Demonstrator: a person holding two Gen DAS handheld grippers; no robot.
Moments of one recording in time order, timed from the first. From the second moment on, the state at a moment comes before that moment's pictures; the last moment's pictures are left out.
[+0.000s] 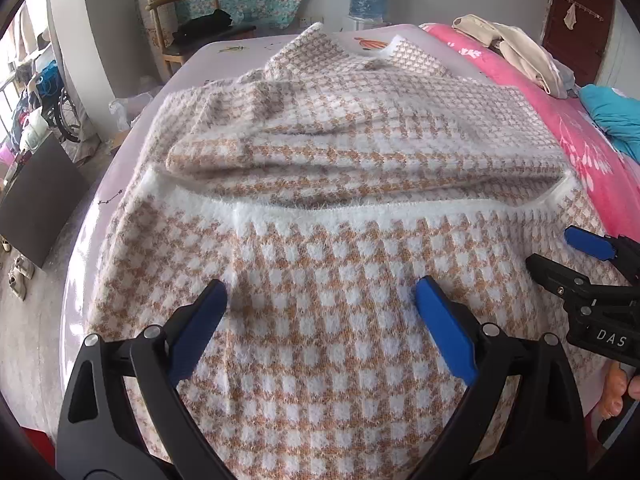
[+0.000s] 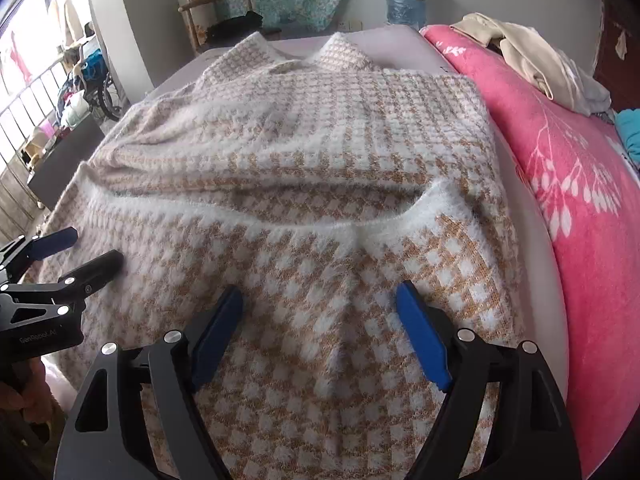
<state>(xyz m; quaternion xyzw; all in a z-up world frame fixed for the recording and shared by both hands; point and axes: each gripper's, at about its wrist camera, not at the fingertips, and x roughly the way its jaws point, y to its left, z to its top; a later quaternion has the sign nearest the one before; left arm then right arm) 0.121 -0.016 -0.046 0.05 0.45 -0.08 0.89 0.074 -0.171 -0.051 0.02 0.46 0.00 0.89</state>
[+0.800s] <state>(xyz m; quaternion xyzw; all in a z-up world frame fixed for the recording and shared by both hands) 0.119 -0.019 -0.044 0.05 0.45 -0.06 0.89 0.076 -0.168 -0.053 0.01 0.46 -0.01 0.89</state>
